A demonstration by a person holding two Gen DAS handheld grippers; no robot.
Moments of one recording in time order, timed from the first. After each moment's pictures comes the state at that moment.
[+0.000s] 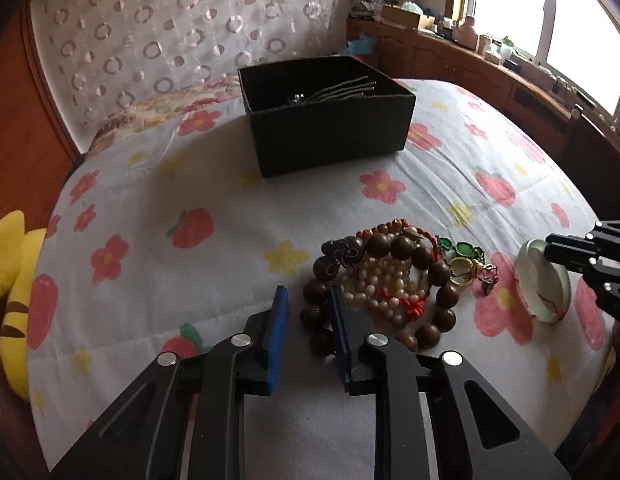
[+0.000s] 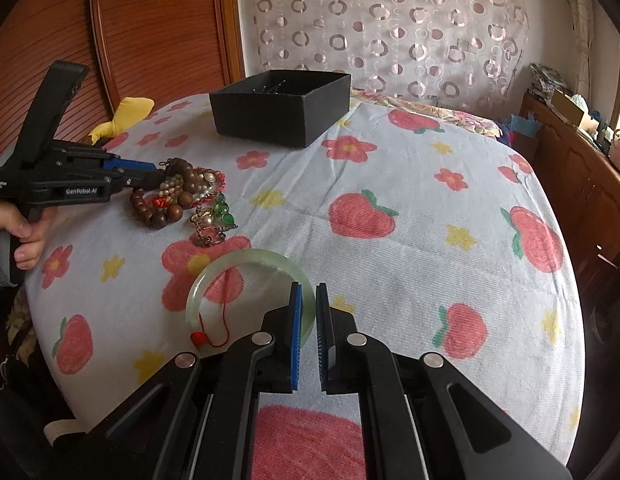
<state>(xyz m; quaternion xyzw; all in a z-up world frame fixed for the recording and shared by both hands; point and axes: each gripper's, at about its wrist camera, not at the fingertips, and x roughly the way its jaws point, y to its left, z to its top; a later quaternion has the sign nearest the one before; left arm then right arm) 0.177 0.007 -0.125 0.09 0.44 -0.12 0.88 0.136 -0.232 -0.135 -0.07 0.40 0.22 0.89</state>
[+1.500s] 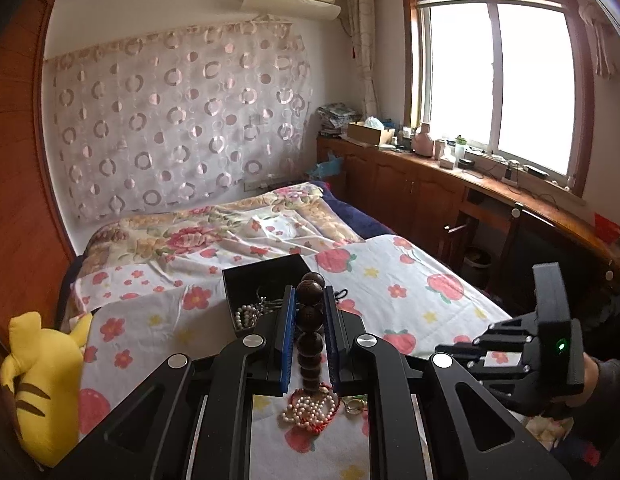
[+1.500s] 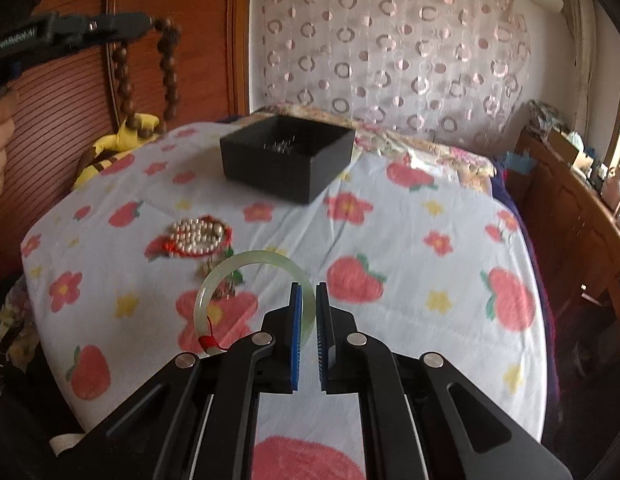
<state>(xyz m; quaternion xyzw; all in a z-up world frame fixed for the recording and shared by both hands) 0.132 -0.009 0.033 0.05 0.25 -0.19 0.95 0.140 -0.224 -0.086 -0.10 0.34 0.22 0.91</state>
